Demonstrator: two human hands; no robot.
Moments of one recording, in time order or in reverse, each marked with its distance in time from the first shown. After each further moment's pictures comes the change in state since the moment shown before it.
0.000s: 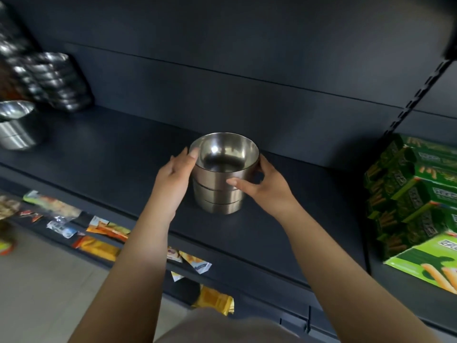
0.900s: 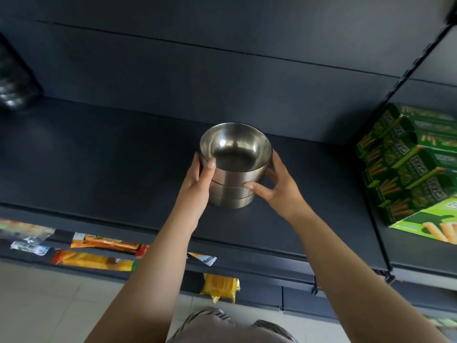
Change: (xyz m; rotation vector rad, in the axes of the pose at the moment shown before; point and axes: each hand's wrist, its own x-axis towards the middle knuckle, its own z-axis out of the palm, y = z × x) left_hand 0.034 -0.045 -0.005 -0.081 -0.402 -0.066; right_hand 0.011 0.044 0.038 0.092 0.161 0.065
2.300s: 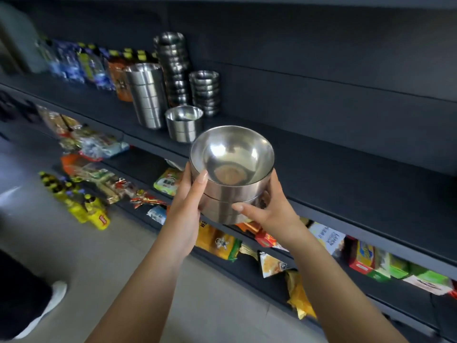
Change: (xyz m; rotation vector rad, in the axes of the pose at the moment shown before) left_hand -0.260 0.048 -0.274 -0.227 0.353 0.169; right_hand -0.171 -0.156 0.291 0.220 -0.453 -0.242
